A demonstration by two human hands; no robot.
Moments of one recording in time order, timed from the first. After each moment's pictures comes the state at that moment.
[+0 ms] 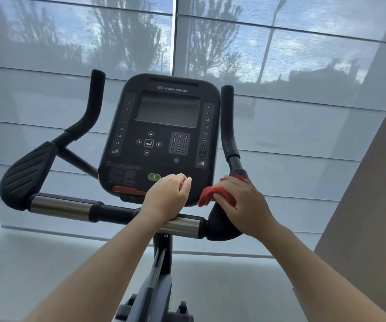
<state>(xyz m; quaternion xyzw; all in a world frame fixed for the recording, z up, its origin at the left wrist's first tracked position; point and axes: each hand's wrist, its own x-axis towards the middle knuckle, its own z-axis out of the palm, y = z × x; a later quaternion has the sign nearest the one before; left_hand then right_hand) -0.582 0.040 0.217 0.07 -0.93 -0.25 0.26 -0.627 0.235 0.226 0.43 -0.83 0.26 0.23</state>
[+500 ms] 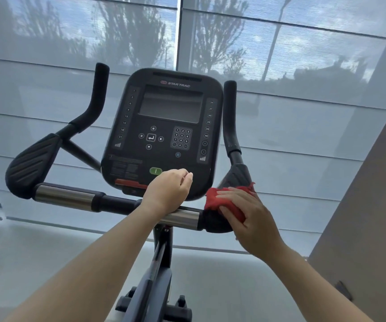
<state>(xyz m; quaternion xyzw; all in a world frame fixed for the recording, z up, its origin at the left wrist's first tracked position) -0.576 0.042 0.219 0.07 -0.94 -0.23 0.25 -0.598 0.254 0.203 0.46 -0.79 0.34 0.25</state>
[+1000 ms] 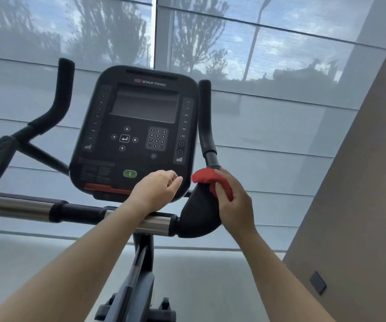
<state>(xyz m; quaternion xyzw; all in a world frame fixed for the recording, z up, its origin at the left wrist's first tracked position) -0.610 0.057 0.221 0.04 -0.95 -0.24 0.20 -0.631 0.249 0.203 0.25 -0.75 0.57 0.21</state>
